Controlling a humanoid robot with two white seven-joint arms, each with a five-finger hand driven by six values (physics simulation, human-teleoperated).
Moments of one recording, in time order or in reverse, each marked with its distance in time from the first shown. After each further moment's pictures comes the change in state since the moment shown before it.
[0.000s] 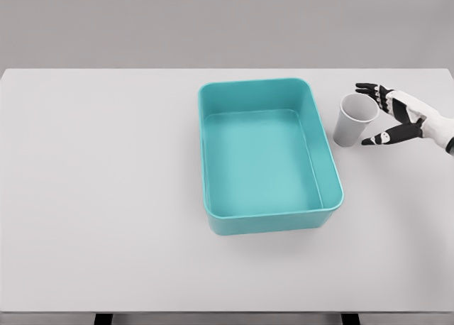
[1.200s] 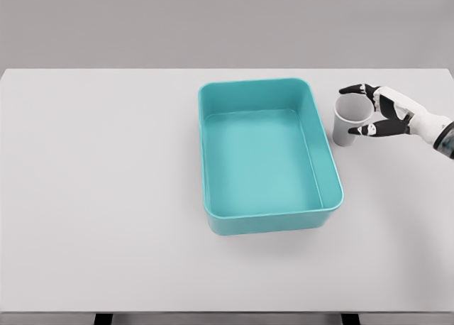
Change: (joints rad) left arm 0.000 0.000 0.000 0.000 0.000 0.000 0.000; right arm -0.003 0.026 0.004 -0.044 -0.002 -0.004 -0.001
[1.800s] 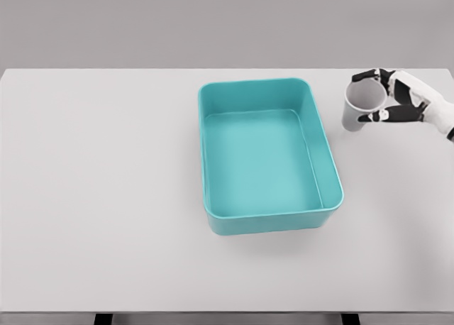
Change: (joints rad) left arm 0.000 0.000 0.000 0.000 0.000 0.000 0.000; right arm 0.002 -0.009 -0.084 -0.022 -0.003 -0.040 0.001
